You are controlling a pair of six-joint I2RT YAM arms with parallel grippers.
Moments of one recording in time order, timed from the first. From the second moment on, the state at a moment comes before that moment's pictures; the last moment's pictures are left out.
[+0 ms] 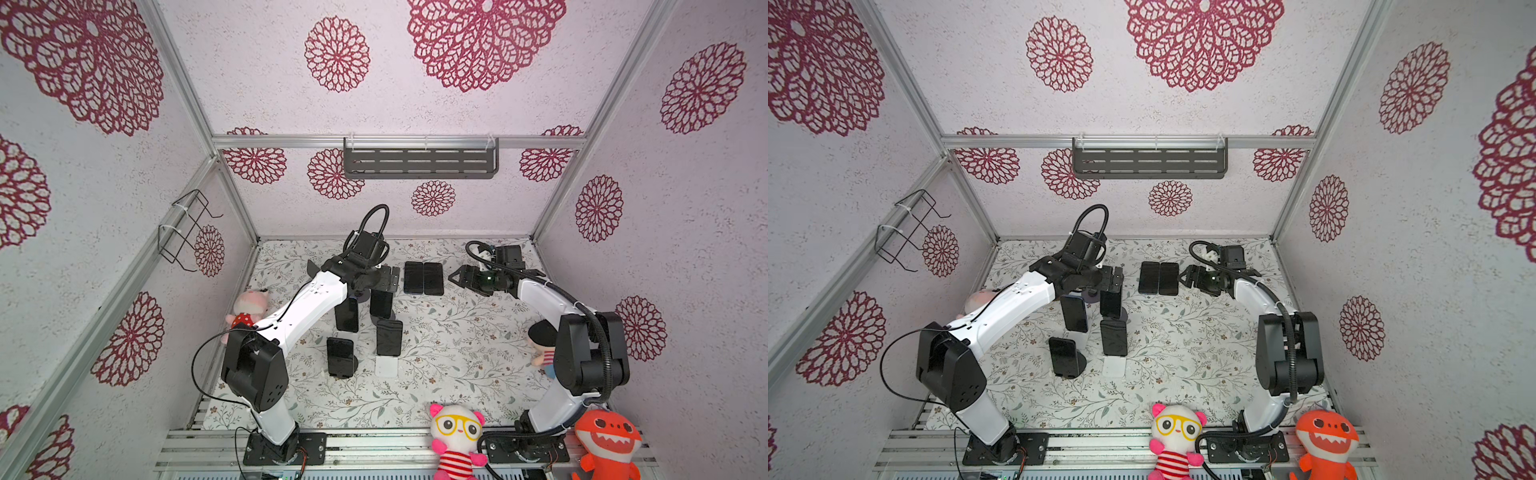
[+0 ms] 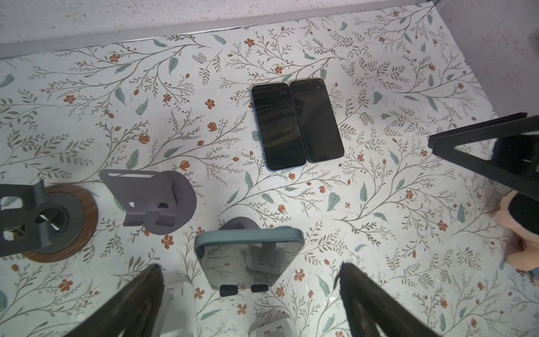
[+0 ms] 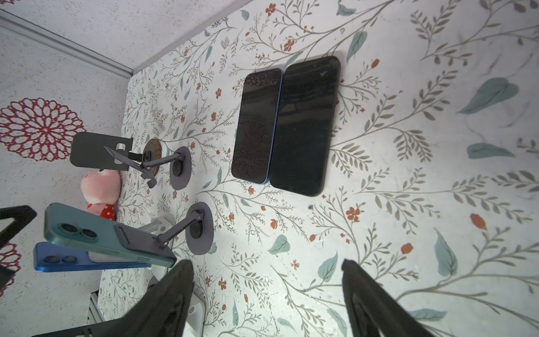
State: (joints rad) left arm -0.57 1.74 1.55 -0.67 -0.09 -0.30; right arm 0.11 1.71 1.21 -0.36 -0.55 0.35
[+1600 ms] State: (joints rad) left arm -0.57 1.84 1.50 -0.59 -0.10 -0.29; right arm 0.09 1.71 1.18 -0.29 -0.57 0.35
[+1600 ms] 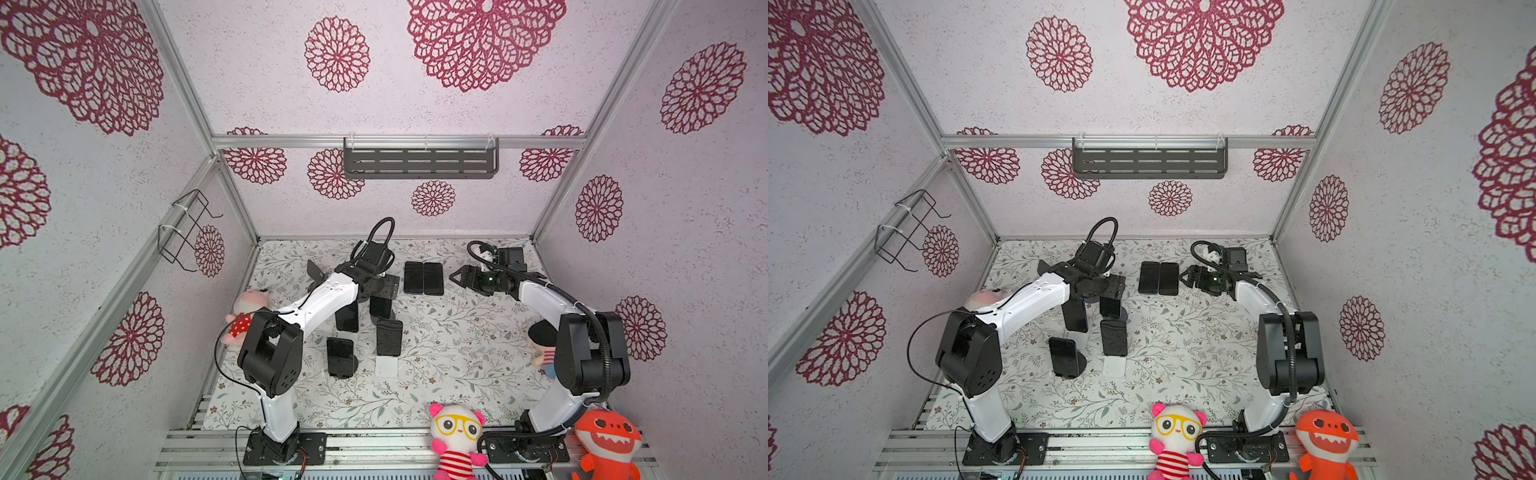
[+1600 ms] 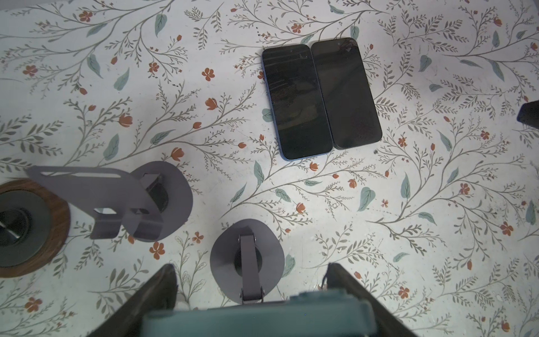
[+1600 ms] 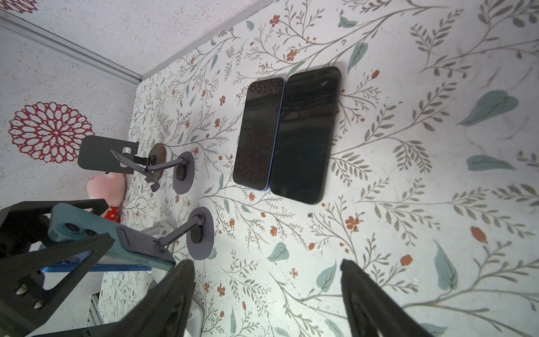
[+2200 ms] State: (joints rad) left arm -0.57 1.84 1.59 -0.70 -0.11 -0.30; right arm 0.09 1.70 1.15 -0.26 -0.58 0.35
